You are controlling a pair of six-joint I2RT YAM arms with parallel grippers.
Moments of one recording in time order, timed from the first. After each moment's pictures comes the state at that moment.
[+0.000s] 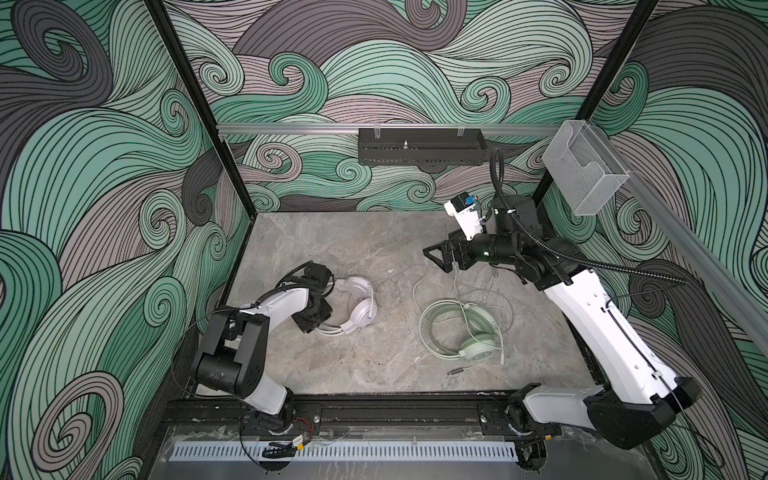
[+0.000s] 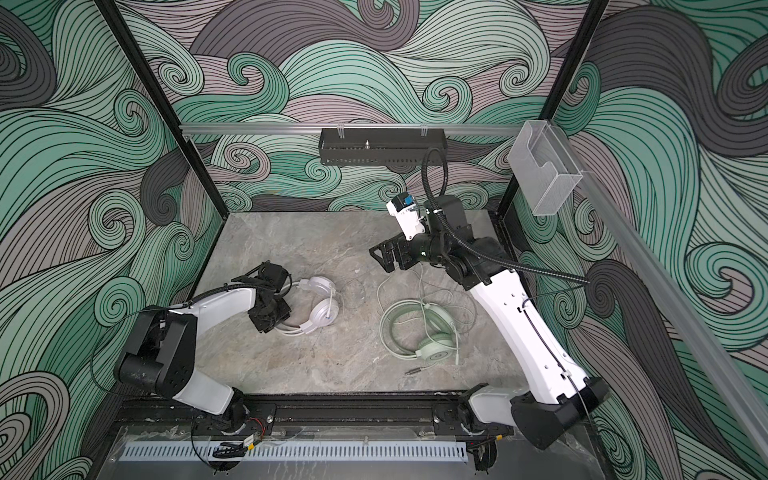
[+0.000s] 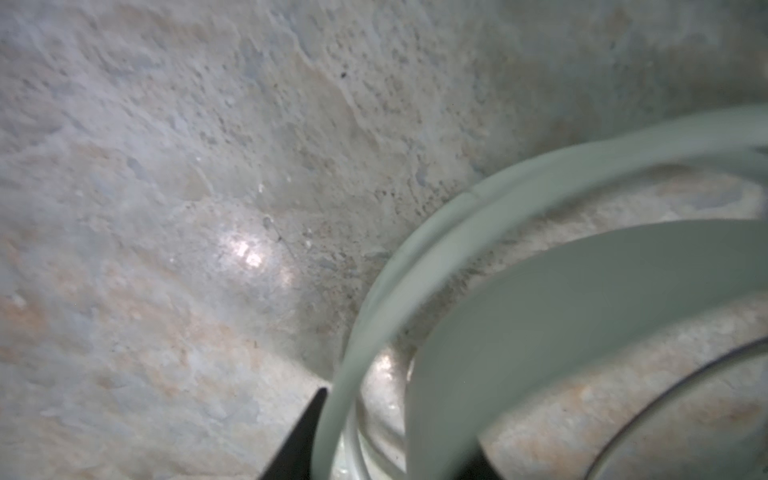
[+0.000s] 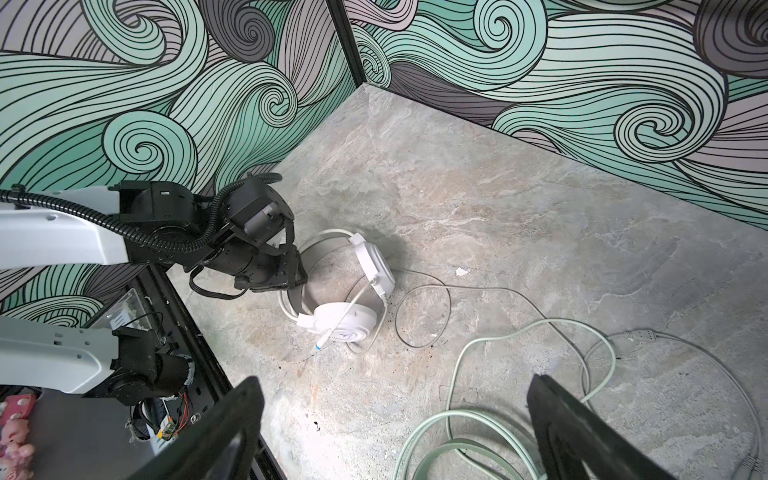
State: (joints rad) left arm -0.25 1.54 0.84 -0.75 -0.11 -0.97; right arm 0.49 1.32 1.61 -0.90 -0.34 0.01
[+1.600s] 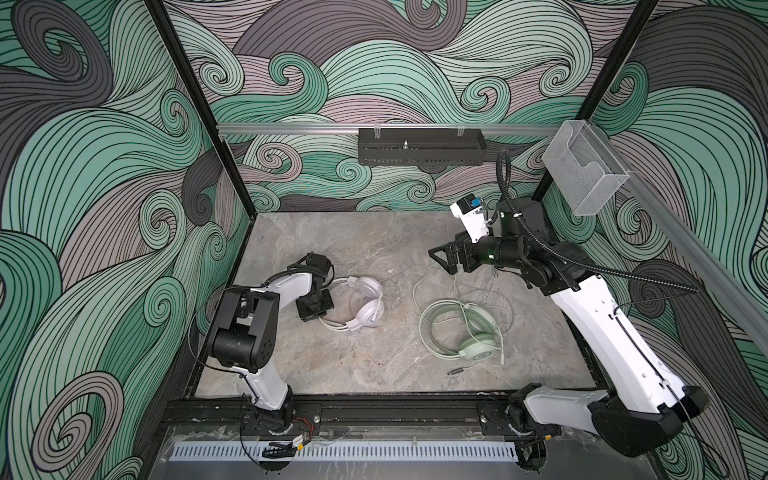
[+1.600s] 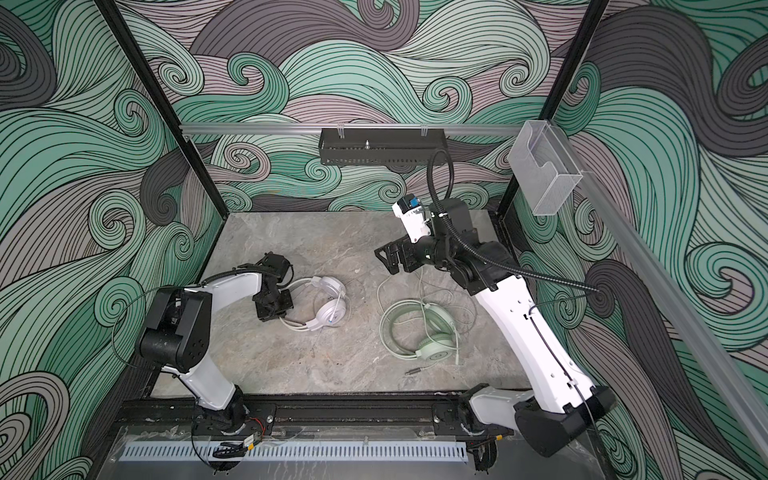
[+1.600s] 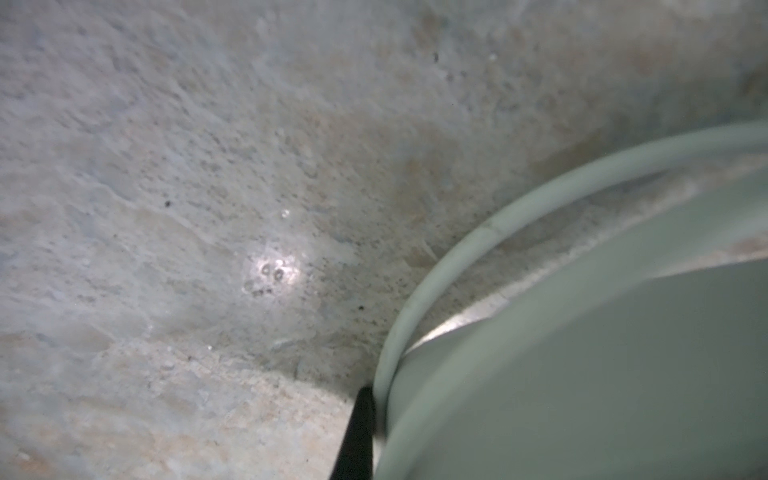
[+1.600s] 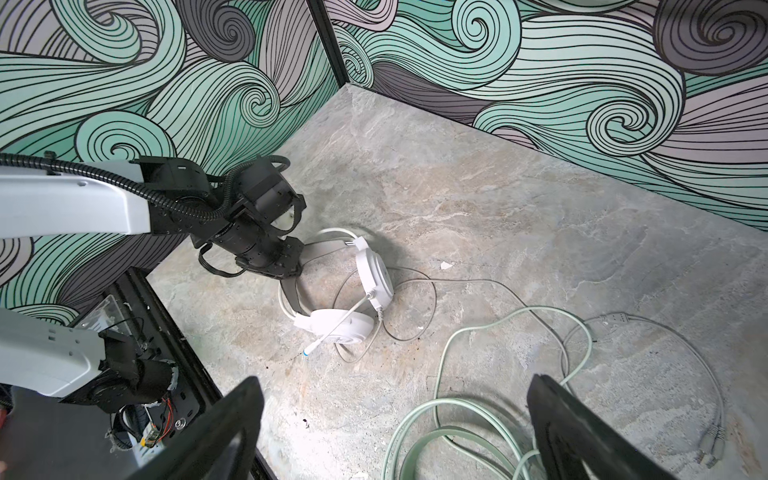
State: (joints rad) left arm -0.22 1.71 0.99 -0.78 -0.05 -0.61; right arm 0.48 1.28 1.58 -0.91 -0.29 0.01
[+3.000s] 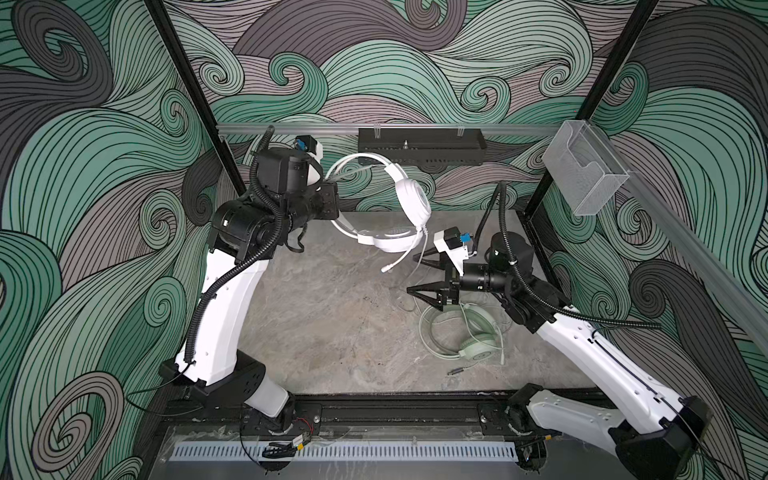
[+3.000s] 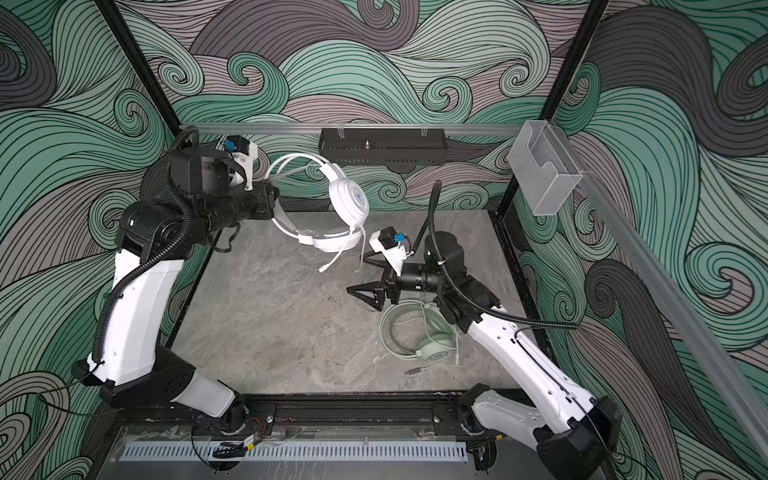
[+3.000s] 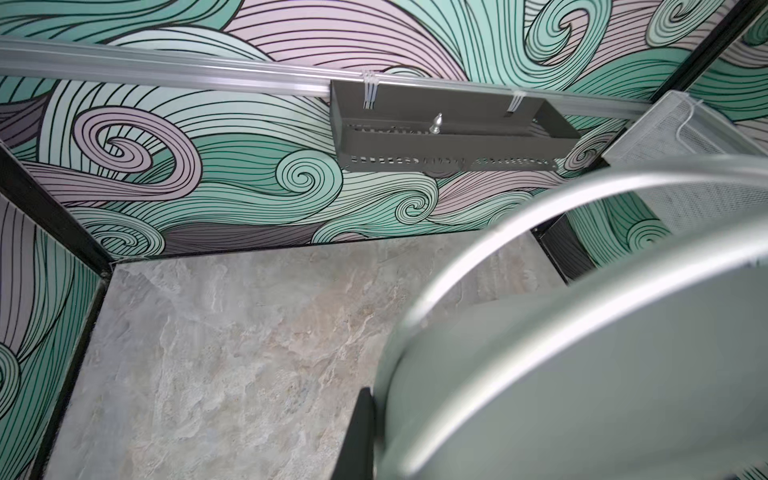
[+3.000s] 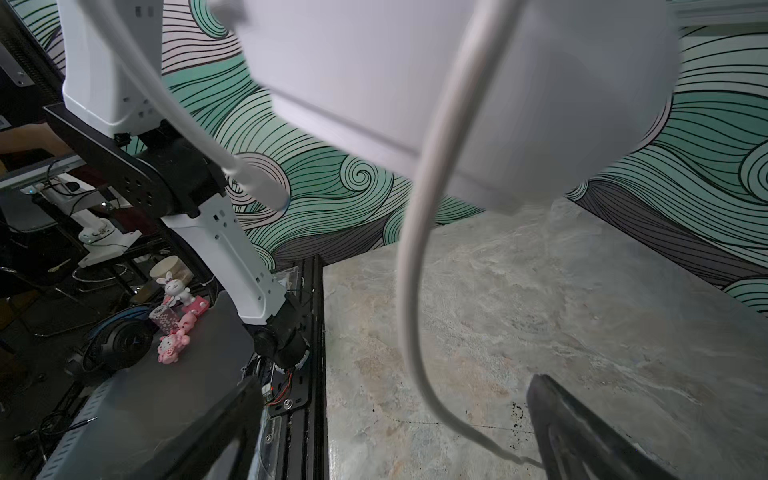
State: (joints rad) left arm -0.46 1.54 2.32 -1.22 -0.13 -0.27; right arm 0.58 1.10 1.08 -0.20 -0.80 0.01
